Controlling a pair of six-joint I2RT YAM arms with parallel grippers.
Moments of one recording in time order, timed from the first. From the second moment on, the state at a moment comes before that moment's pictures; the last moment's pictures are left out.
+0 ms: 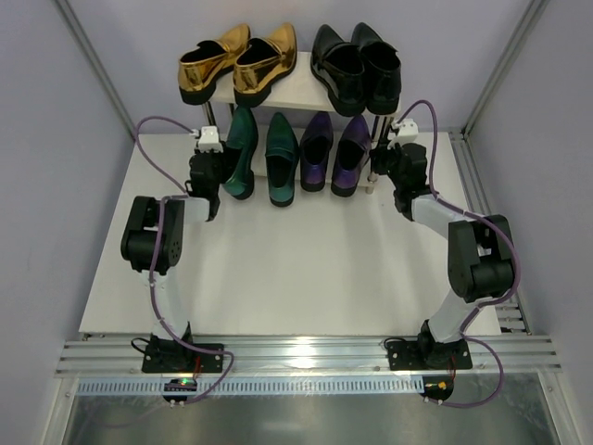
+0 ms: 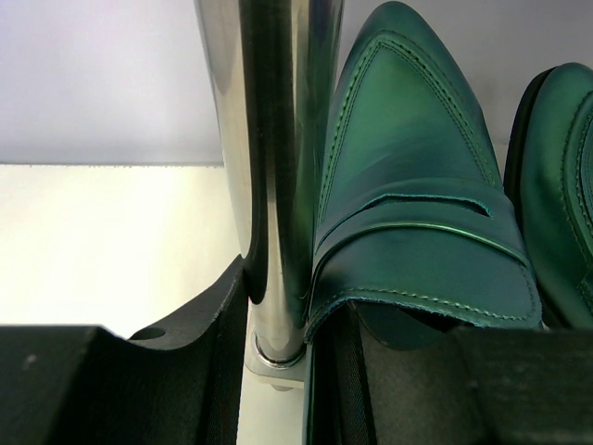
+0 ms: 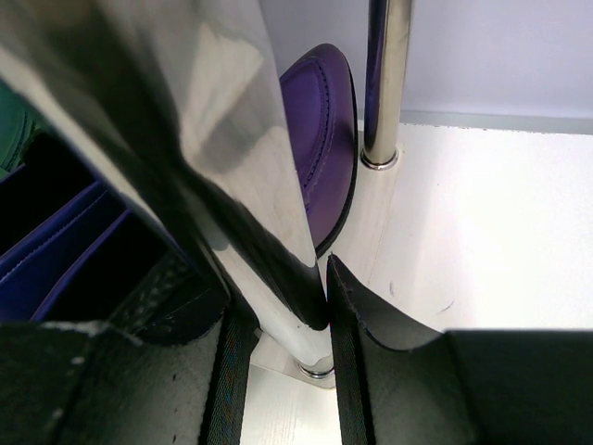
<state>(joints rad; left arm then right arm) -0.15 2.02 1.10 0.90 -0.10 -0.03 0.17 1.72 1.03 0.53 -0.04 0.11</state>
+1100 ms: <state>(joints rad) -0.51 1.55 0.71 0.62 -0.41 -0.14 0.12 1.43 0.70 0.58 0.01 0.16</state>
